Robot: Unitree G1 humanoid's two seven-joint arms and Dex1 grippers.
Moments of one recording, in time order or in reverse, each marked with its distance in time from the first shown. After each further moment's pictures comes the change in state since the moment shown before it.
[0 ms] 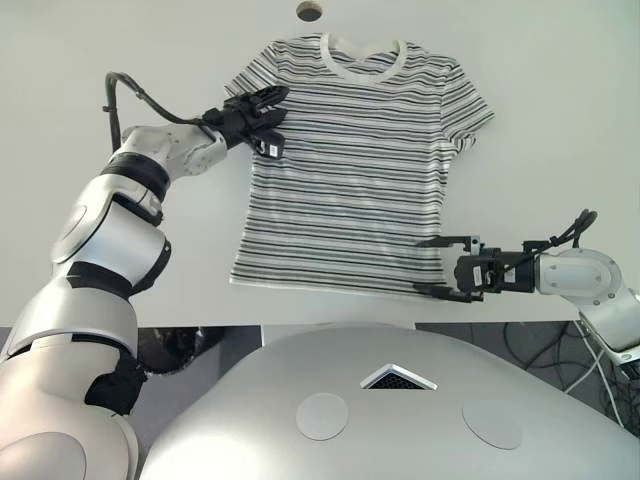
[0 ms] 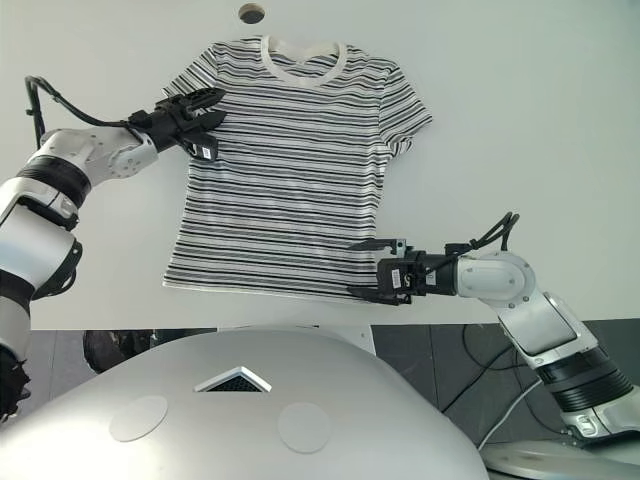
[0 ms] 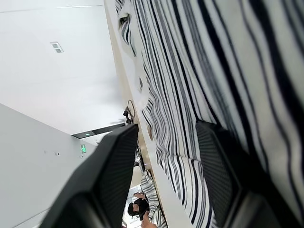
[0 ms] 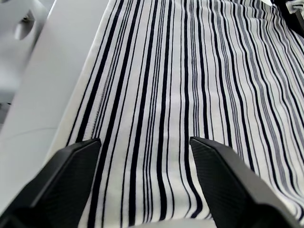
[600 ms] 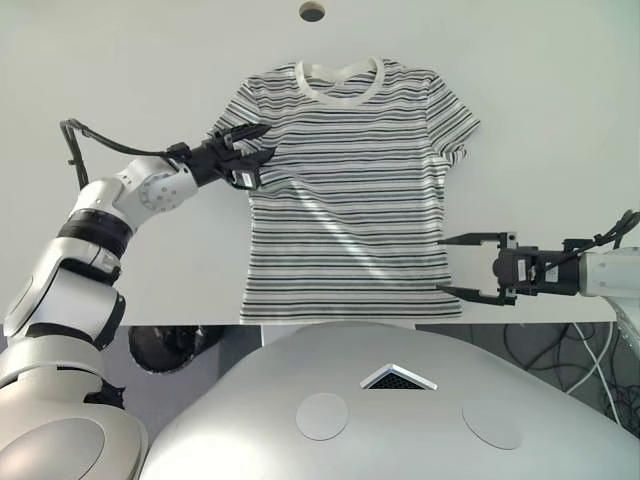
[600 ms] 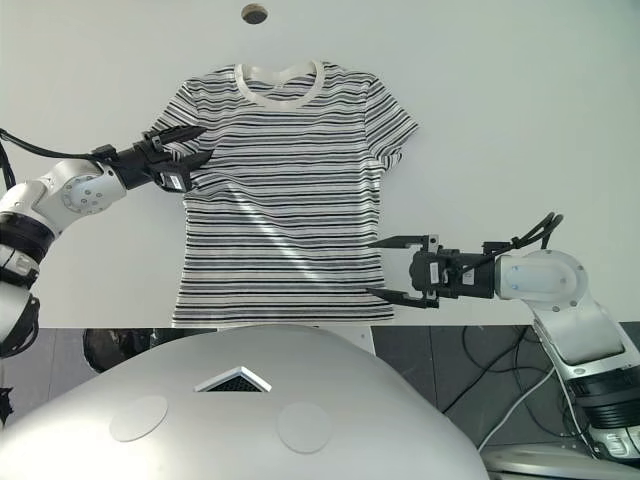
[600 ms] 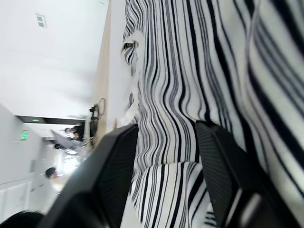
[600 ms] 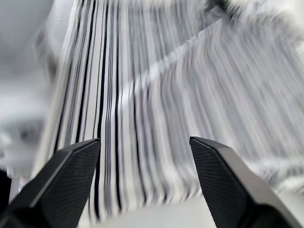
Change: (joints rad) left arm 0.364 0.216 0.219 -0.470 -0.484 -0.126 -0.486; right arm 0.085 -0.044 -0.259 -0.070 0.348 0.050 0.165
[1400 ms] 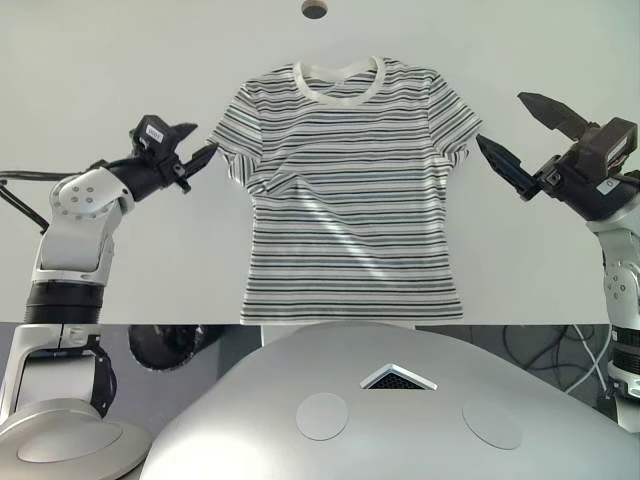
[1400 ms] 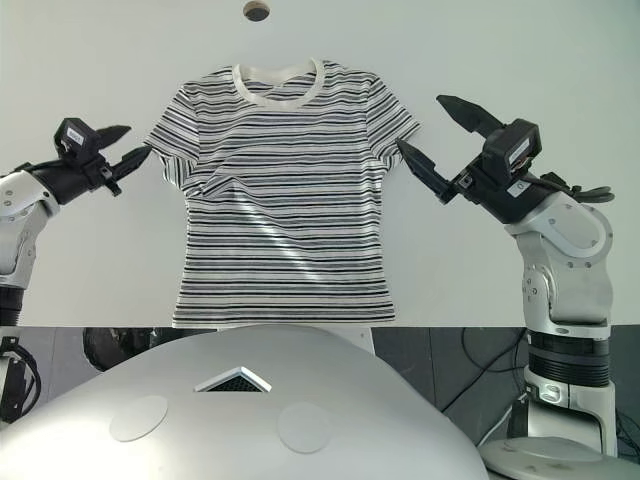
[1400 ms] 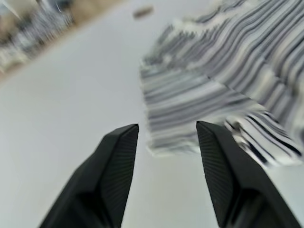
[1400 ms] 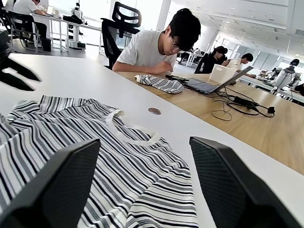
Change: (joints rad) left arm 0.437 -0.001 0.585 -0.577 -0.901 1.094 -0.557; right arm -0.229 0.370 -0.237 0.074 0.020 0.191 -0.354
